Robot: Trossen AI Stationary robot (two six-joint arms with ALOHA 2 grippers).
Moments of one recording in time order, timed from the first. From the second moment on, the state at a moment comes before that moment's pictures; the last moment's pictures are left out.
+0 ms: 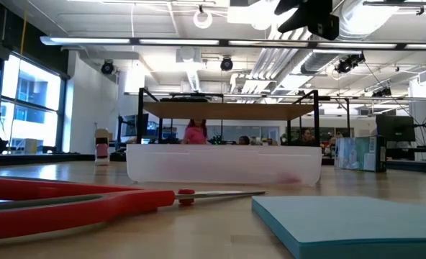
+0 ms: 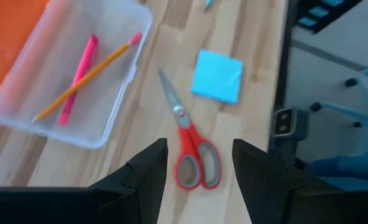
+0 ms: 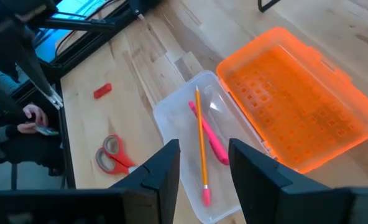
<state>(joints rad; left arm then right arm) -0.51 1.62 1.43 -0.83 -0.33 -0.85 0.20 1.26 1.10 -0.55 0.18 0.72</state>
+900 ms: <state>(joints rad) -0.59 1.87 1.43 -0.76 -0.30 -1.07 0.14 1.37 1.10 -0.61 0.17 0.76</state>
